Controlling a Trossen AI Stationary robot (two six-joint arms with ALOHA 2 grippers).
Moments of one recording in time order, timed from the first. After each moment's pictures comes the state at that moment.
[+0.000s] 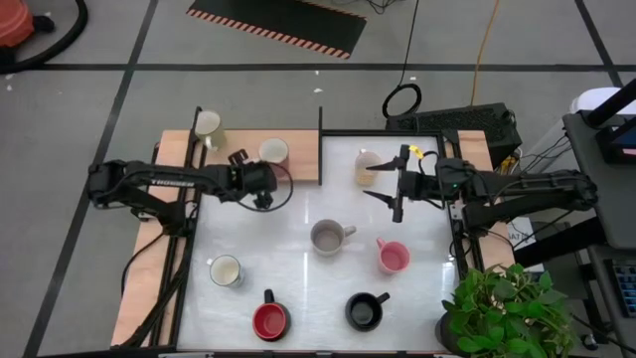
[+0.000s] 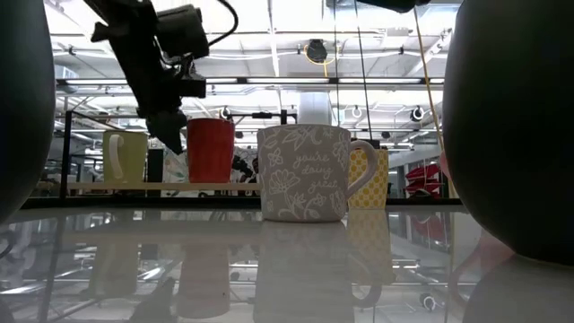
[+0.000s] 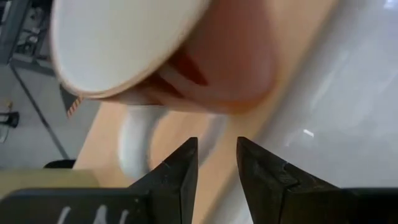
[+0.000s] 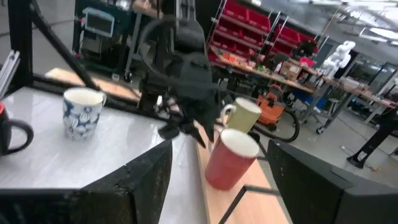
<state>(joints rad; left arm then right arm) 0.21 1.35 0.82 -0.64 -0.62 -0.10 0.00 0.91 0.76 0.06 0.16 -0.33</state>
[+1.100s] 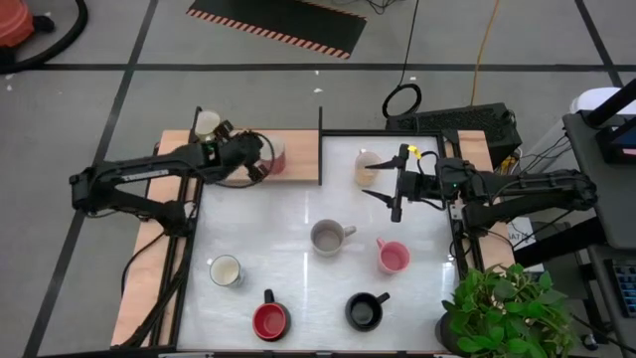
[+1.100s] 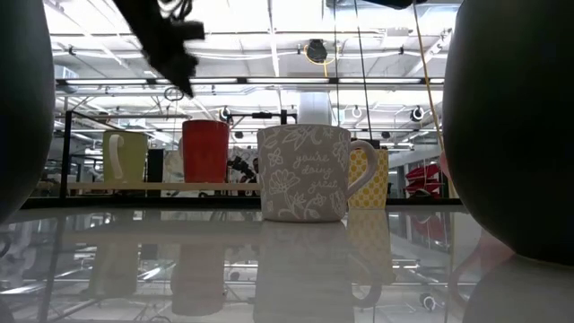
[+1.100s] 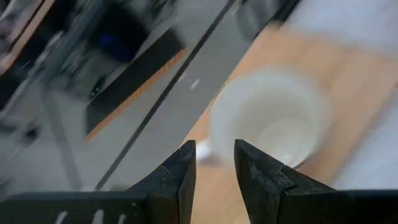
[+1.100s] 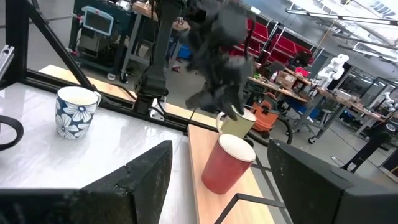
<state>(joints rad) 0.31 1.18 1.03 -0.68 -0.64 0.07 0.00 0.92 0.76 0.09 0.16 -0.39</state>
